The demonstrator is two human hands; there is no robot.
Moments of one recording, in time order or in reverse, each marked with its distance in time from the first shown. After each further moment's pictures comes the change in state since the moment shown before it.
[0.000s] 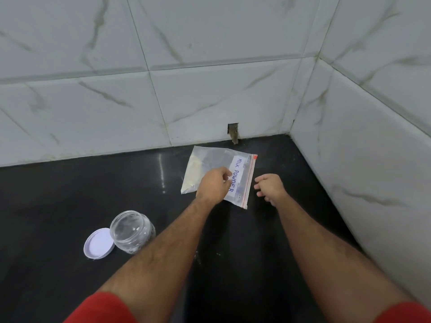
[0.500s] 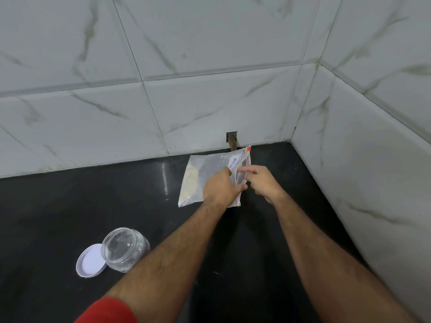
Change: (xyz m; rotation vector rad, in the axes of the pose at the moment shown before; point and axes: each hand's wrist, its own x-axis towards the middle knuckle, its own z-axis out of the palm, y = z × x) left_hand 0.029 0.035 0.009 0.168 0.049 -0.103; right_hand 0.012 -0.045 -0.004 -0.011 -0.209 -0.364
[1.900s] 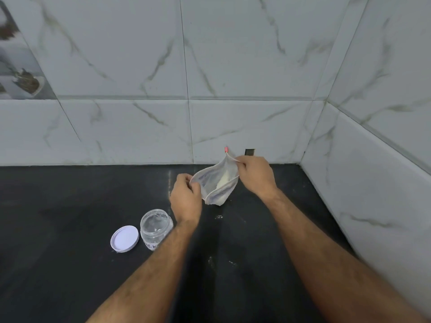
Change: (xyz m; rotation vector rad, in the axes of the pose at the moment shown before) left_hand -0.099 -0.104 -0.069 -0.603 0.694 -0.177; right_hand -0.091 -0.104 0.050 -0.640 0.277 -0.567
